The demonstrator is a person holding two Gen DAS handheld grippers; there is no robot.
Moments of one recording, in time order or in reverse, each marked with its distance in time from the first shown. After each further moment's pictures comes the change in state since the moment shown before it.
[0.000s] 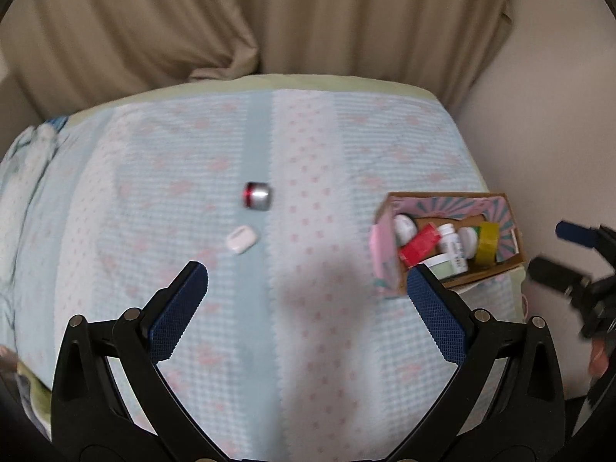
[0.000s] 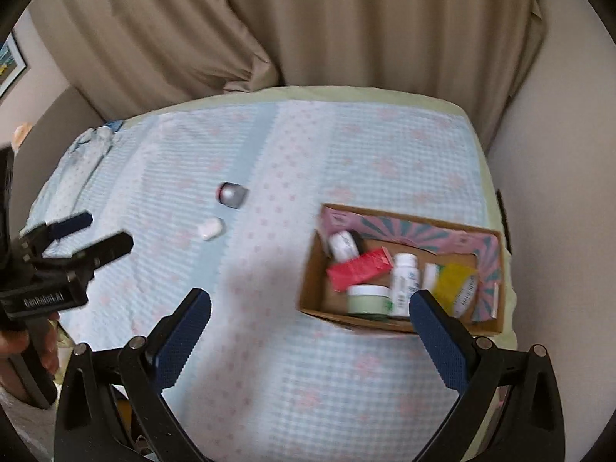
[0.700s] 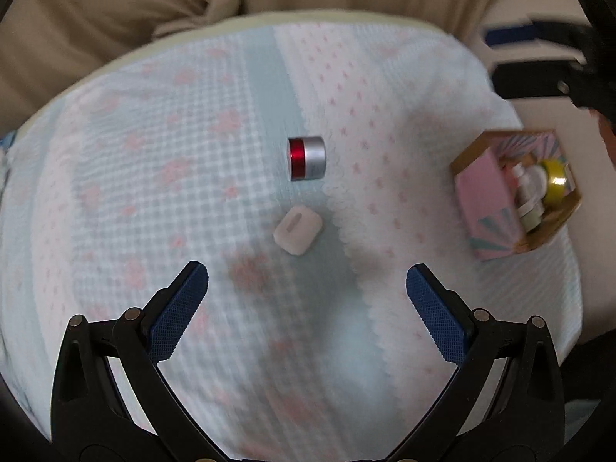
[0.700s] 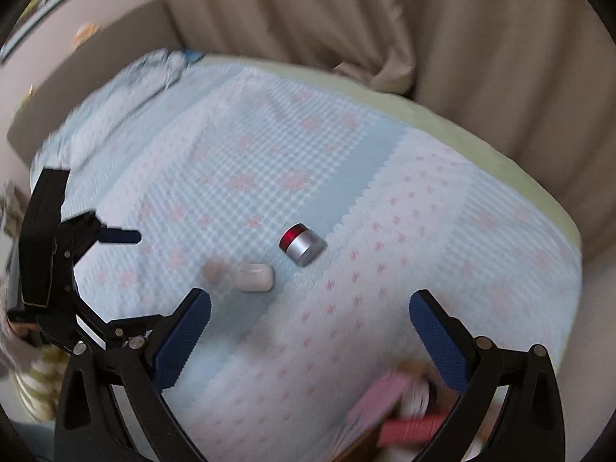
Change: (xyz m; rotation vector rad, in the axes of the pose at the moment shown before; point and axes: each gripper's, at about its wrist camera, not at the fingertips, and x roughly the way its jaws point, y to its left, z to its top) left arm 0.187 0.121 0.011 0.215 0.179 -0.105; right arm 0.193 0.115 0.139 -0.461 0.079 0.160
